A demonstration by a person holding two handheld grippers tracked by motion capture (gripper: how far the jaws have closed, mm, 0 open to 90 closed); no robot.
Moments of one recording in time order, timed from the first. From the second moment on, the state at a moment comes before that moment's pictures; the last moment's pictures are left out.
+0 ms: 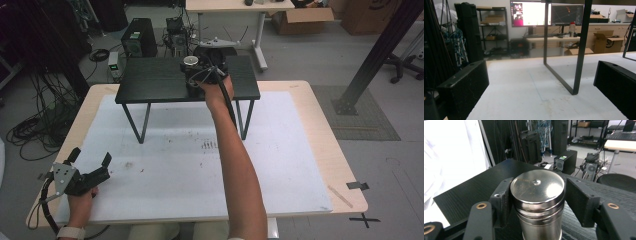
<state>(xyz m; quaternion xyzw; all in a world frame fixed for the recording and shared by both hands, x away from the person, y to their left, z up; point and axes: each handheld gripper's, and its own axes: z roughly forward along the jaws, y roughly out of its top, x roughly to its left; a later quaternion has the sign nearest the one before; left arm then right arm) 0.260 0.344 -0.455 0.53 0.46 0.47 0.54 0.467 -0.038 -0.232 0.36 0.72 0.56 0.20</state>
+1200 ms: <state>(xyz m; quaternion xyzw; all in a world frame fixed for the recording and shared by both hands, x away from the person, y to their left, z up) 0.259 0.343 -0.455 0.53 0.46 0.47 0.54 0.400 -0.075 -0.229 0.32 0.70 0.61 0.21</state>
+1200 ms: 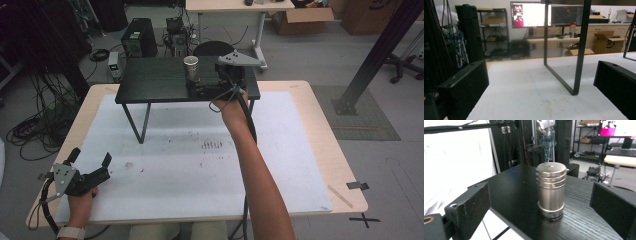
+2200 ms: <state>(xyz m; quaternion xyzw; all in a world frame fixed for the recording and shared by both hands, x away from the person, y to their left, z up) 0.259 0.342 -0.455 0.53 0.45 0.47 0.54 0.326 -0.090 -0.259 0.28 0.70 0.62 0.22</state>
